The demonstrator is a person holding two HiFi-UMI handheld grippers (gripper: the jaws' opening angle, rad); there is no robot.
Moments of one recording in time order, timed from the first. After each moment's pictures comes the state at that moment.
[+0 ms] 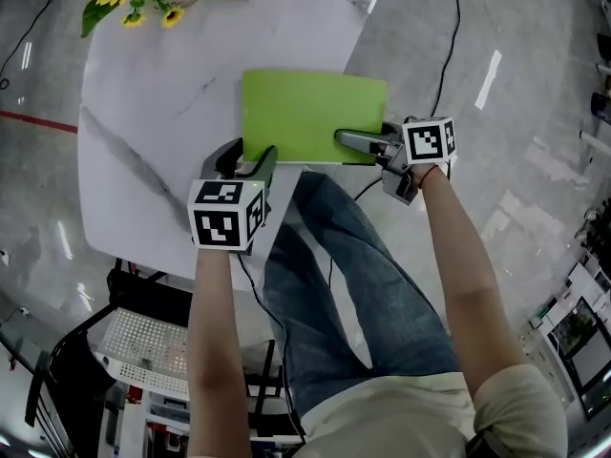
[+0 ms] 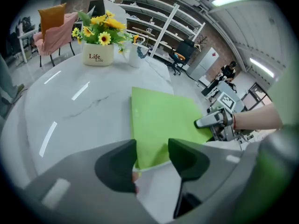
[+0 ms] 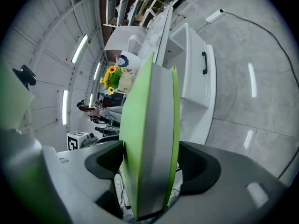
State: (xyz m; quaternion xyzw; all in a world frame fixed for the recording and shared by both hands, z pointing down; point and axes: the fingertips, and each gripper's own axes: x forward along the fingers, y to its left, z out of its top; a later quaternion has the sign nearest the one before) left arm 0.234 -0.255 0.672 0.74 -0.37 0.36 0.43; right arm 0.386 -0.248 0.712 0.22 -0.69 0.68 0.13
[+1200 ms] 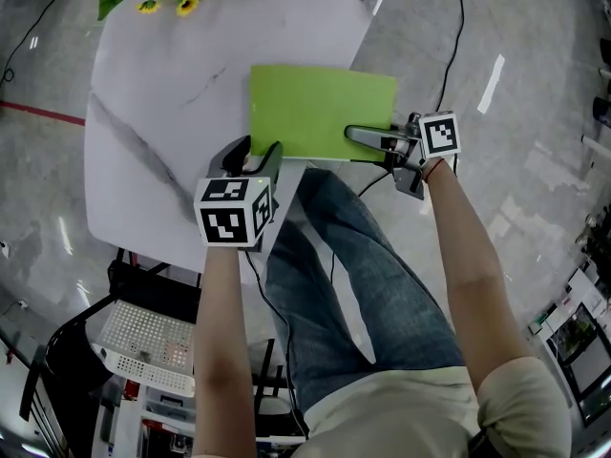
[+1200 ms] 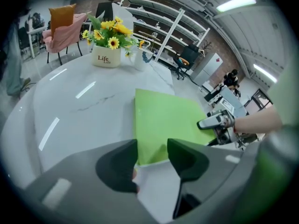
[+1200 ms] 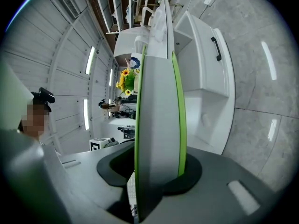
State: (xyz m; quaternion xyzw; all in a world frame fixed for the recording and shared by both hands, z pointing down) left arm 0.227 -0.244 0.665 0.73 -0.40 0.34 0.44; right arm 0.372 -0.243 0.680 0.12 -0.70 0.70 0.05
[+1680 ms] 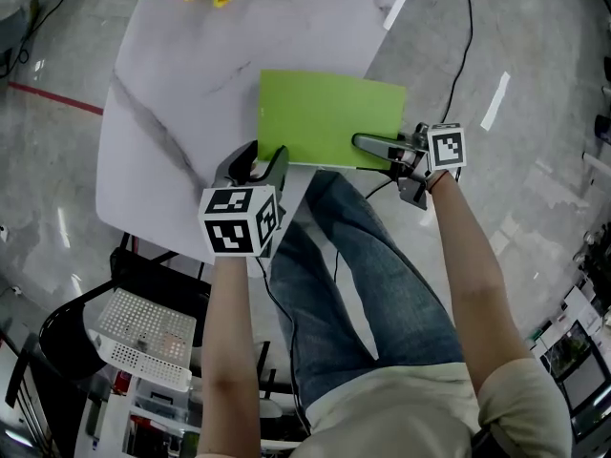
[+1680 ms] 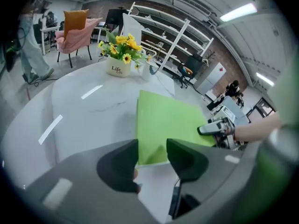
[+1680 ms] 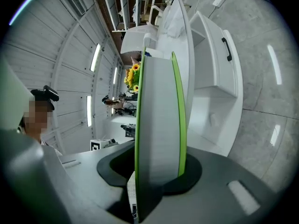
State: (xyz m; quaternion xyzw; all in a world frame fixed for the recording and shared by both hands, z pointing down) left arm 0.204 -0.234 0.630 0.72 -0.44 0.30 0.45; right arm 0.351 -0.235 0.647 0.11 -0.71 0.69 0.03
